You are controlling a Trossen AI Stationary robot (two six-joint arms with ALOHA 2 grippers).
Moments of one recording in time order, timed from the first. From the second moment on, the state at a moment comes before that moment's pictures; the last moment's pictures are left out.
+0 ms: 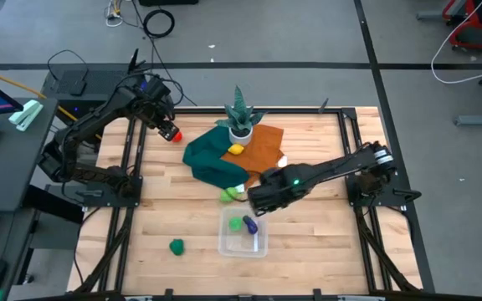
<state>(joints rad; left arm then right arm) 0.87 1.28 1.14 -1.10 0.00 0.03 0.27 1.85 1.81 -1.45 0.10 1.42</state>
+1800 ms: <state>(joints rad) 0.99 1.62 0.96 -0.71 -0.05 -0.43 0.25 1.69 1.81 -1.56 0.40 1.10</state>
